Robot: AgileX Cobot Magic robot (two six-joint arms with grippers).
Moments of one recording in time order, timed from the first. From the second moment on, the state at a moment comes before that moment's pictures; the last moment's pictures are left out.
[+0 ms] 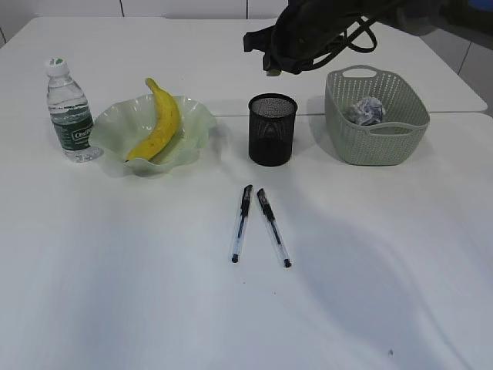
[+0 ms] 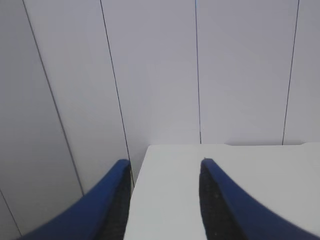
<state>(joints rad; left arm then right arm) 0.26 0.99 -1.78 -0.13 0.85 0.13 0.31 2.31 -2.20 0.05 0.71 0.11</state>
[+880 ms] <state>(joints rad) 0.26 0.99 -1.78 -0.14 0.85 0.13 0.31 2.40 -2.20 0.04 0.66 0.10</state>
